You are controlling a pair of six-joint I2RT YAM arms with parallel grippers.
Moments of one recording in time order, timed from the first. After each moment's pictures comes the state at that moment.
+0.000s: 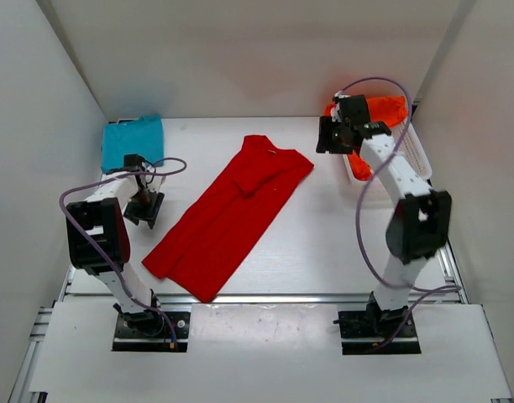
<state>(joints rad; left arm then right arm) 0.12 1.75 1.14 -0.75 -0.09 0.37 0.23 1.95 1.79 -0.66 -0.06 0.19</state>
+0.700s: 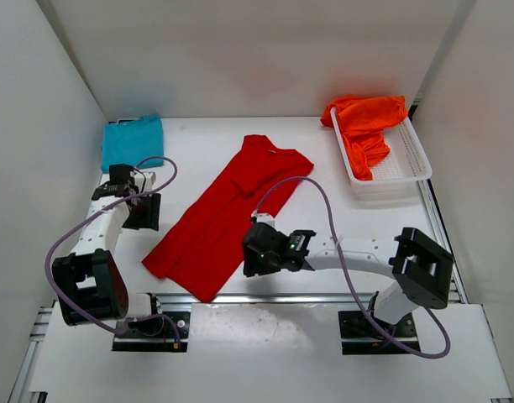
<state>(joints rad) 0.15 1.36 0.95 -0.78 0.05 0.20 1.19 1.53 0.95 -0.41 0.11 0.84</state>
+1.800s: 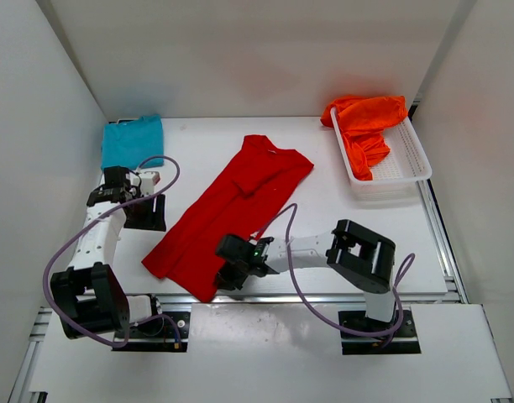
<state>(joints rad) 0.17 1.27 0.93 -0.82 0.24 0.26 1.27 1.93 1.15 -0.27 -0.03 1.78</state>
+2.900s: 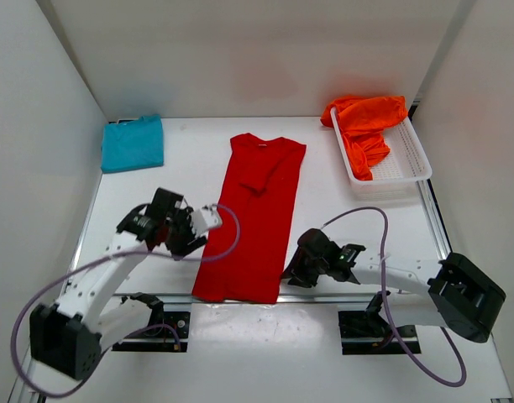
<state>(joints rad) -0.38 1.07 0.83 -0.86 0.18 0.67 0.93 1.22 0.44 -0.23 -0.08 1.35</state>
